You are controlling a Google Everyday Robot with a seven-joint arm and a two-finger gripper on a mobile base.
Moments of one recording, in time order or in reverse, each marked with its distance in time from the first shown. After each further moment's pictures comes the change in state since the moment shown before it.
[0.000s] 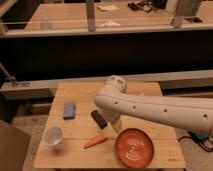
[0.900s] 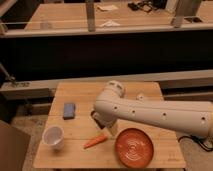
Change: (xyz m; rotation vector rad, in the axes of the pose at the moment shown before) arm -0.026 -0.004 0.011 0.055 -0.059 -0.080
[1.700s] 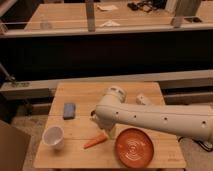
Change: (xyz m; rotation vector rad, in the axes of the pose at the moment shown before) arm -0.014 -0.003 0.019 0.041 -0.036 -0.044
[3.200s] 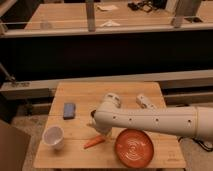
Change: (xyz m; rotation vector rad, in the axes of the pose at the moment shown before) arm -0.011 -0.004 0.052 0.015 -0.054 -0.052
